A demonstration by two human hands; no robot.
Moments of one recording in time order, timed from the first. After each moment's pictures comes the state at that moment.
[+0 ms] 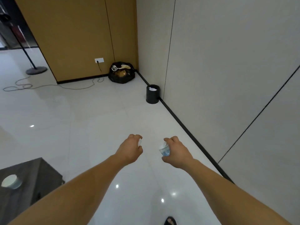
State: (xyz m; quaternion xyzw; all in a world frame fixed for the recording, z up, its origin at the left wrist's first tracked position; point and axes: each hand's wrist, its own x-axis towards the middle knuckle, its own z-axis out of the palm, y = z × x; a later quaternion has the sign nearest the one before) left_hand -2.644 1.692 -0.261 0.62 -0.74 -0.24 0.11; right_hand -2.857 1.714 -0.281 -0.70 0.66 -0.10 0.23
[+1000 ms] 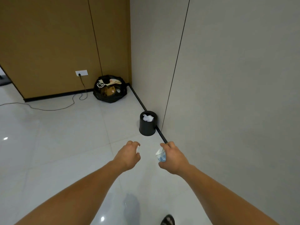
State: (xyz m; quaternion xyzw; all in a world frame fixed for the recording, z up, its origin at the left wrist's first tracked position) left_hand -2.717 1.035 -0.275 0.62 -0.73 -0.26 0.08; right_hand -2.923 1.063 -0.280 -0.71 0.66 -0.07 0.22
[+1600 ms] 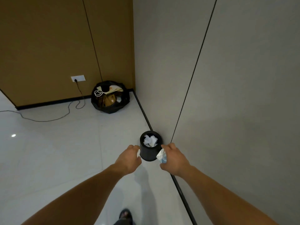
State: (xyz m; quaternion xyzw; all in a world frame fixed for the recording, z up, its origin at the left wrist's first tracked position) left_hand -2.794 0.647 -0.301 0.65 -0.71 -0.28 0.06; right_hand -3.003 0.651 -0.306 -0.73 0.64 -0.03 0.25
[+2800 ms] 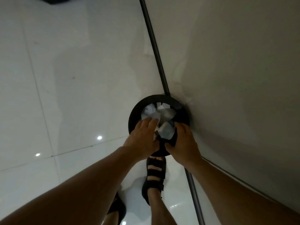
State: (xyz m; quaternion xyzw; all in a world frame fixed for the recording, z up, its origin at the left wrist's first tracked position) left_hand -2.855 0.166 -0.873 0.59 -0.68 -0.43 -0.02; right_hand -3.022 0.187 -0.876 -0.60 0.71 0.03 0.37
